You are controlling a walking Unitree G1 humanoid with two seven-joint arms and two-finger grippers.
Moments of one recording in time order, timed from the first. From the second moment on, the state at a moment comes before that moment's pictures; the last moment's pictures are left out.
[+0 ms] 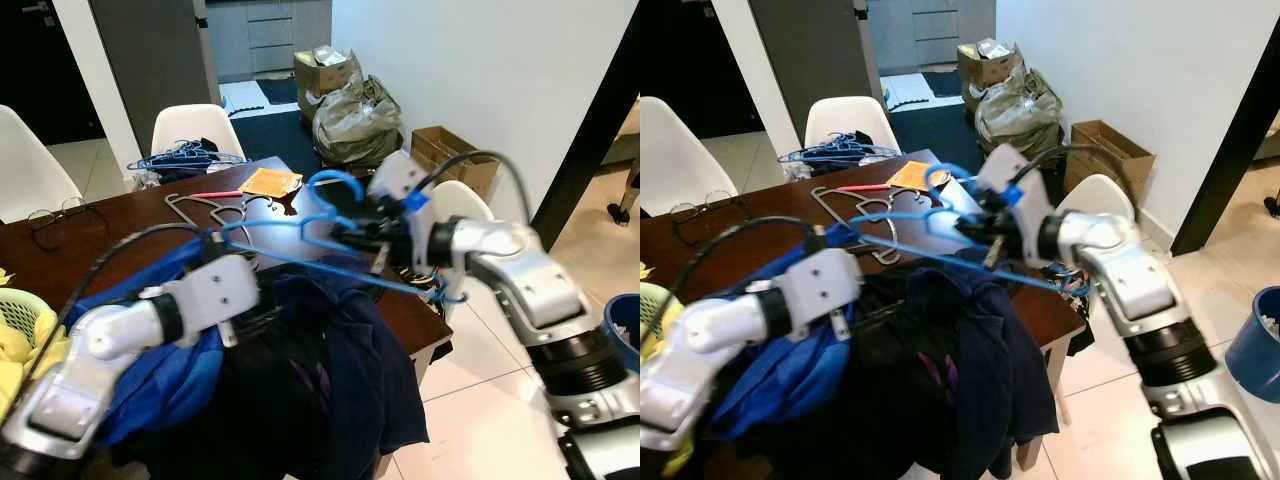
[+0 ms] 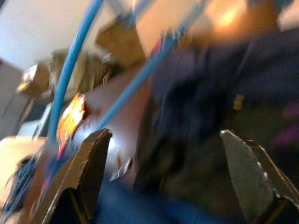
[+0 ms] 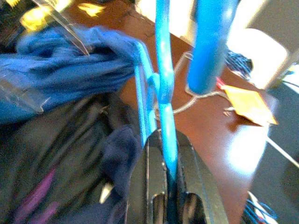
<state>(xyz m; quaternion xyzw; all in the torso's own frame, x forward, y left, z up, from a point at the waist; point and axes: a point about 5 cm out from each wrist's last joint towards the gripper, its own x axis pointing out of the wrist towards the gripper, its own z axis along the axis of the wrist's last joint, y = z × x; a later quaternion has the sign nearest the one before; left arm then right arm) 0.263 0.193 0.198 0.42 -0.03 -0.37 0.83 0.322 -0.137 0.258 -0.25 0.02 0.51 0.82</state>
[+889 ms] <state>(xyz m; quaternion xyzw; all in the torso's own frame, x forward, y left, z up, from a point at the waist) 0.249 0.228 0.219 0.44 0.01 -0.30 0.85 0.278 -0.180 0.239 -0.33 0.16 0.66 0.66</state>
